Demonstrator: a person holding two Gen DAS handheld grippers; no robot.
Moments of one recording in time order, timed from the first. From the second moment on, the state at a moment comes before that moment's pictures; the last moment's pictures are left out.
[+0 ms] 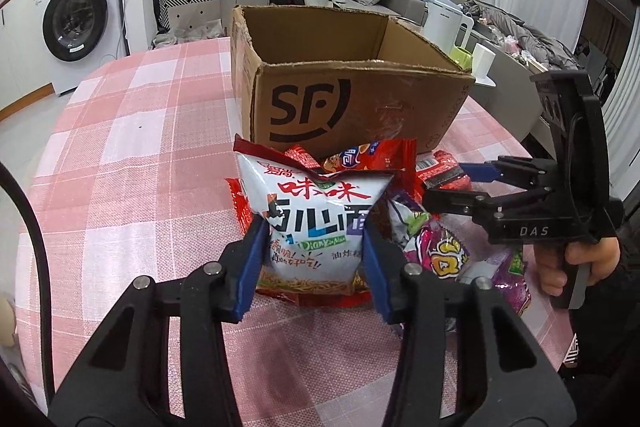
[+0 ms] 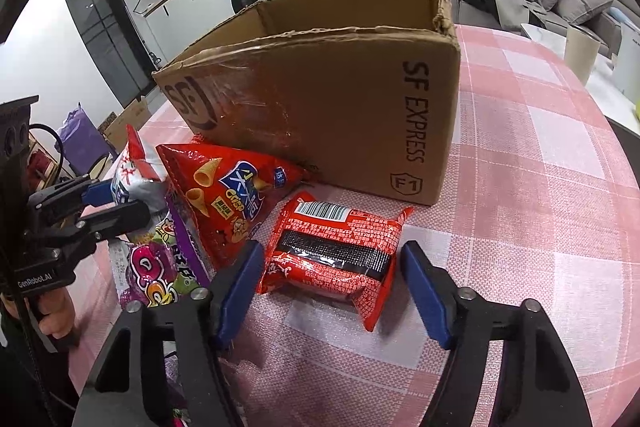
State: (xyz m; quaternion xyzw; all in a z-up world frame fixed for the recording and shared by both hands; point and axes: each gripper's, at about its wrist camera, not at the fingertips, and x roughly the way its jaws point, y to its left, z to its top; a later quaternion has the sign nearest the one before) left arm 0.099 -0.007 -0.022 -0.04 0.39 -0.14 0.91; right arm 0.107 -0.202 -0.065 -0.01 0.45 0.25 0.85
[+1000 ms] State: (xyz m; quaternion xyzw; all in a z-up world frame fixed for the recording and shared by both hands) left arm 0.081 0.001 0.015 -0.05 0.34 -0.11 0.93; right arm 0.080 -0.225 -0.018 0.01 0.41 0.28 0.87
